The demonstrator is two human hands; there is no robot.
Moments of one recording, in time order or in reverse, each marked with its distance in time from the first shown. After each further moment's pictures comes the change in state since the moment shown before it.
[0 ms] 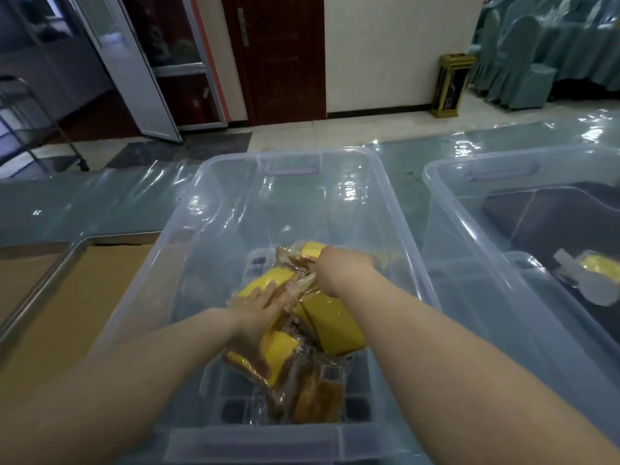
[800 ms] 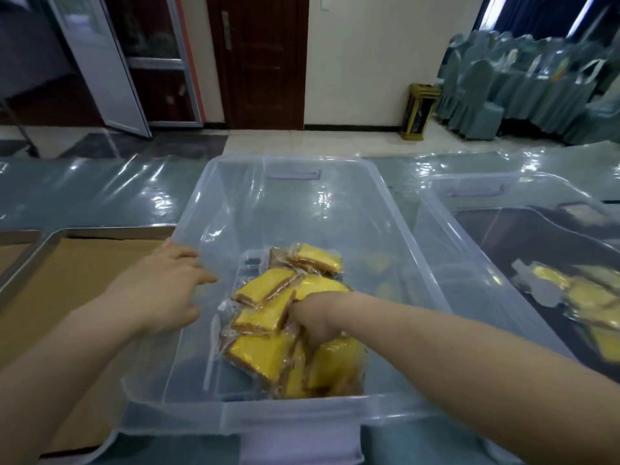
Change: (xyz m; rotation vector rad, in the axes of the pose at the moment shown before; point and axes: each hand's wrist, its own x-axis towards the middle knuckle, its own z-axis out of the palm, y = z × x) left_hand -0.130 -0.065 -0.036 0.184 0.424 -0.154; right_hand -0.035 -0.036 0.043 -0.426 -0.226 -0.491
